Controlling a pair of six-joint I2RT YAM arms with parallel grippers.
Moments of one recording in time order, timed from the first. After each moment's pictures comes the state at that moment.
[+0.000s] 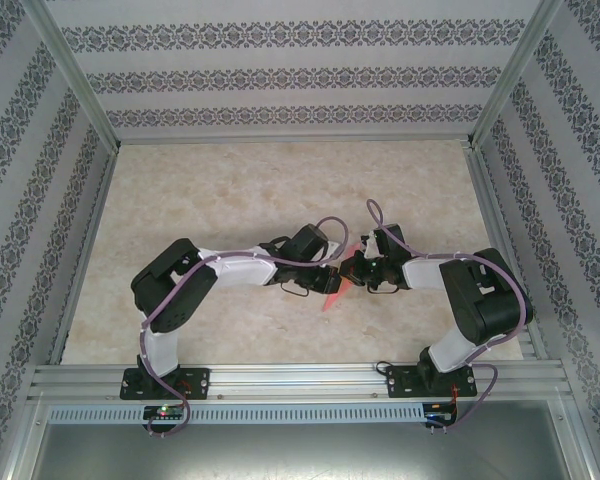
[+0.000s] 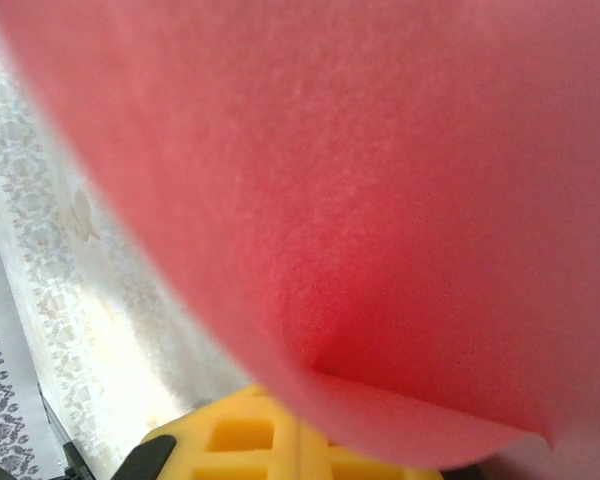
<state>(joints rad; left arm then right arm) -0.84 1.91 1.12 -0.11 0.42 -0.53 0.30 1.61 0.54 0.10 -0.61 0.79</state>
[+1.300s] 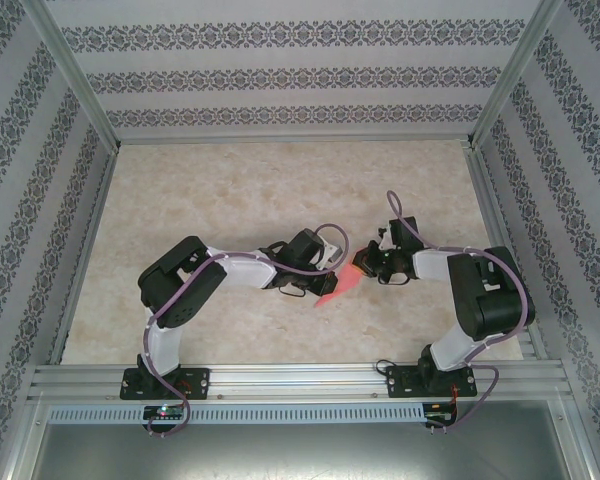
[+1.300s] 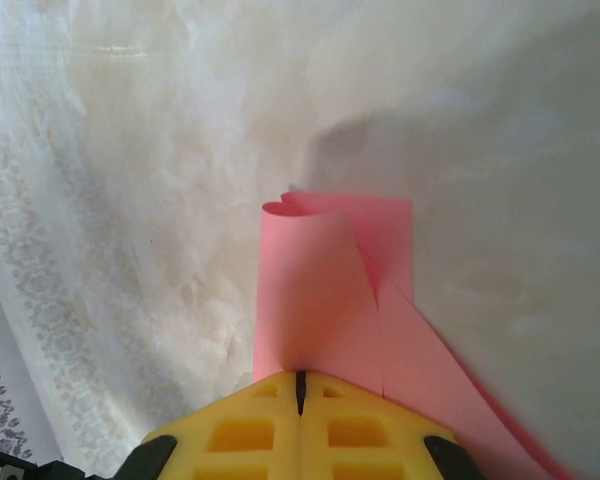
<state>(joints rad) -0.83 1.96 1.04 0.01 0.37 -0.39 0.16 1.62 0.61 0.00 -0.59 0.80</state>
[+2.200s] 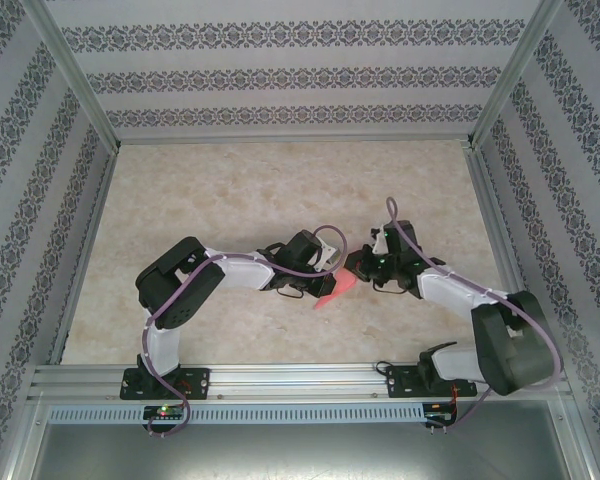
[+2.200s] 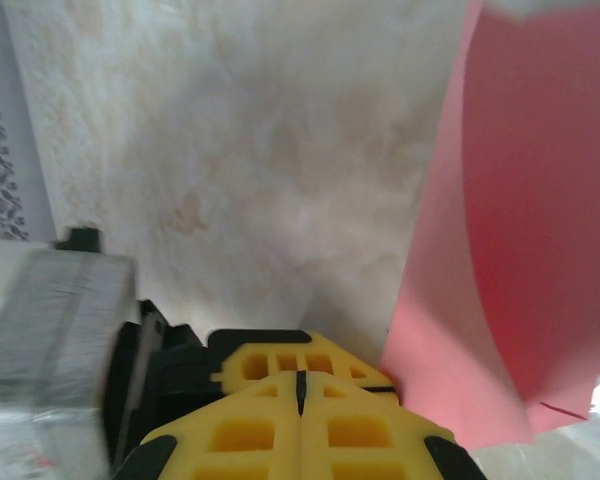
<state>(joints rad) -0.82 1.95 1.03 0.03 0.38 -0.38 0.32 1.35 0.52 -0.03 -0.57 0.90</state>
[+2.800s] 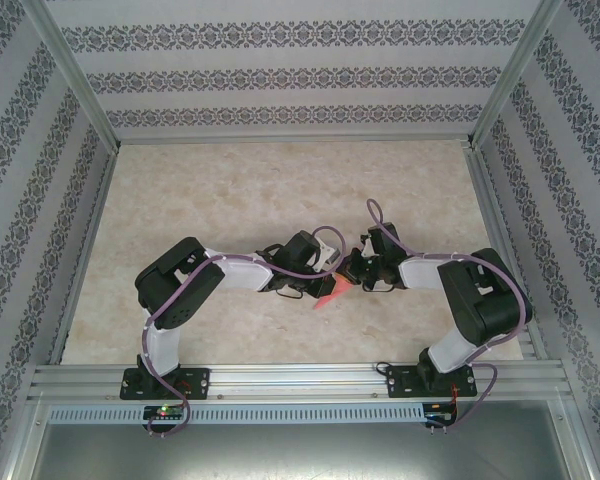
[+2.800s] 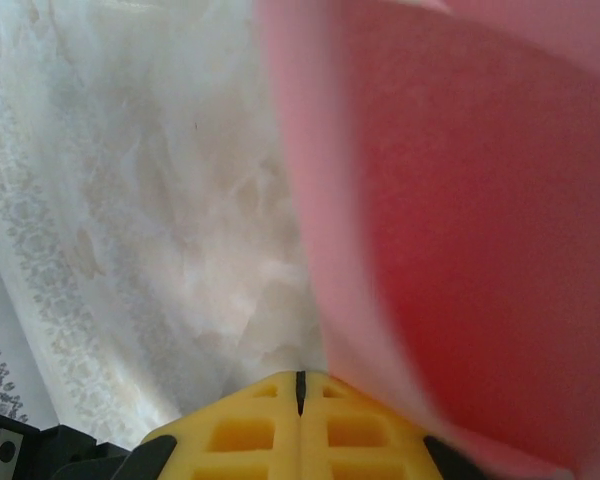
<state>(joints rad) -0.82 1.95 1.00 0.07 0.39 -0.38 0.33 1.62 0.57 0.09 -0.55 0.92</state>
